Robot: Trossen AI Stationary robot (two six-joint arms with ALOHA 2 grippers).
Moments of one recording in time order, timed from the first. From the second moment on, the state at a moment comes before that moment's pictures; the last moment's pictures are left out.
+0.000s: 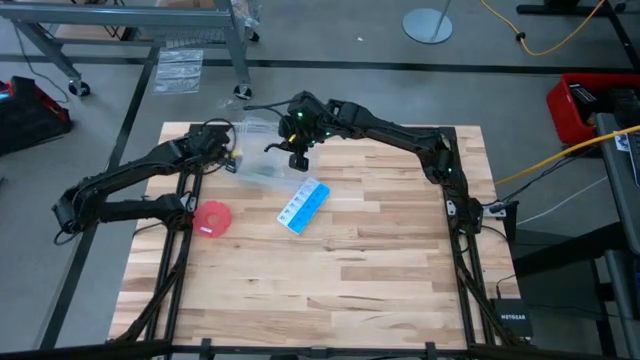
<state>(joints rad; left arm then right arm) 0.65 0.94 0.71 -0.76 -0.51 -0.34 -0.31 2.21 2.33 -0.86 -0.14 -0.26</state>
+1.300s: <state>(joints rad) 0.72 0.79 0.71 -0.83 -0.64 -0.38 -0.34 2.07 2.36 -1.34 0.23 -0.21</state>
